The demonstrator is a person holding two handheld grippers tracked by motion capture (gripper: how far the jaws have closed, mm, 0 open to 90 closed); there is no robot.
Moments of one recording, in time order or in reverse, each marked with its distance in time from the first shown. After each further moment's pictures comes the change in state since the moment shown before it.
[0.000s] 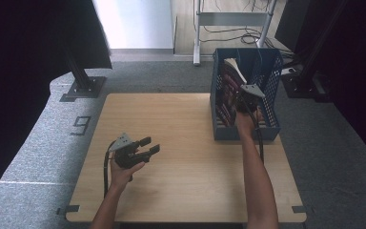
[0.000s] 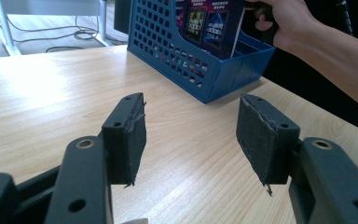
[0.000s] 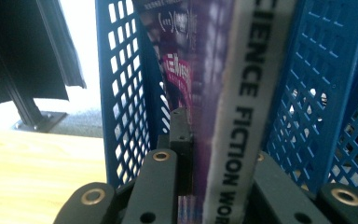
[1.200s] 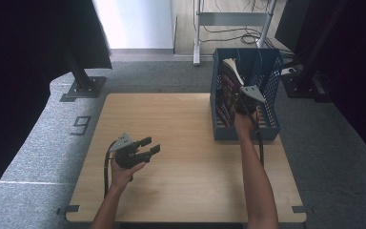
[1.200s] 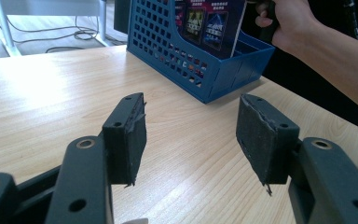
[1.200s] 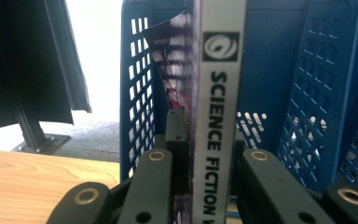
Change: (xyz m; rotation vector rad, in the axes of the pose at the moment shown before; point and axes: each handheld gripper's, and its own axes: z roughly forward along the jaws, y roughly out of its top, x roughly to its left) left arm -0.002 0.000 0.001 0.001 -0.001 0.005; right arm 0.007 0.000 -0.010 -0.113 0.015 -0.024
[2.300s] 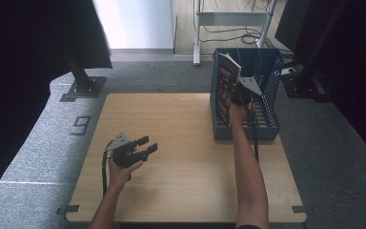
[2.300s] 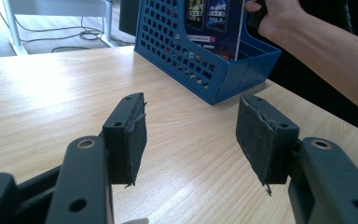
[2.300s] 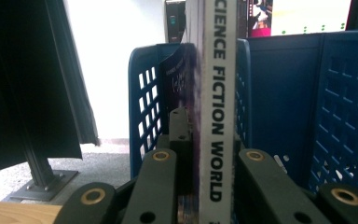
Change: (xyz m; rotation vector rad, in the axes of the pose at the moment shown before) left arm 0.008 -0.001 -0.003 -0.005 0.016 -0.017; right arm 0.008 0.015 0.028 -0.126 0.017 0.077
